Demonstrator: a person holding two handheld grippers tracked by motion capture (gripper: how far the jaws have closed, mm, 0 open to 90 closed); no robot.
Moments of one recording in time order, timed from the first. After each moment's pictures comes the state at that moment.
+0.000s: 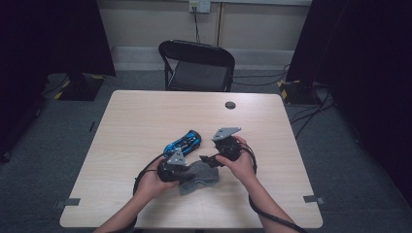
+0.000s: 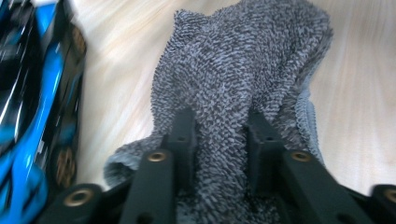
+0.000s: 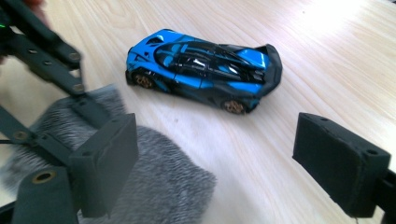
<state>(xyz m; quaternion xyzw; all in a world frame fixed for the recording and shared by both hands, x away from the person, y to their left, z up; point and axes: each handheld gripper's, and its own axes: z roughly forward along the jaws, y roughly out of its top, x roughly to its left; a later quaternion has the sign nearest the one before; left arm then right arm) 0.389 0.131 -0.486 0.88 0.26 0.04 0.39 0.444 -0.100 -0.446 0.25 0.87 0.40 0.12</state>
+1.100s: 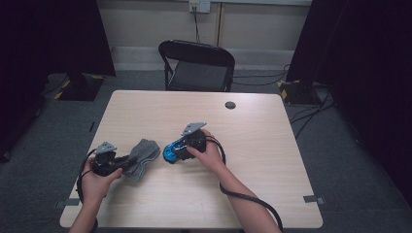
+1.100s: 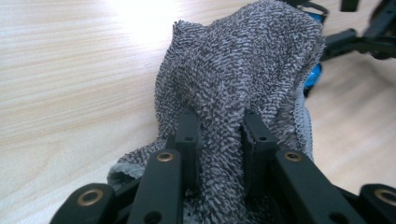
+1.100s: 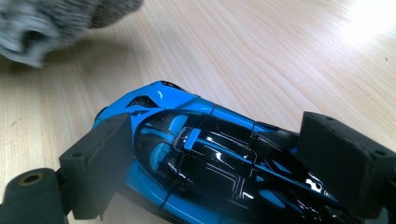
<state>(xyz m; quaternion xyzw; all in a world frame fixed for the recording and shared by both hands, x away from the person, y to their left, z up) 0.380 0.294 -0.474 0.75 0.50 0.14 0.41 0.494 -0.011 -0.494 0.20 0.87 0.43 0.11</state>
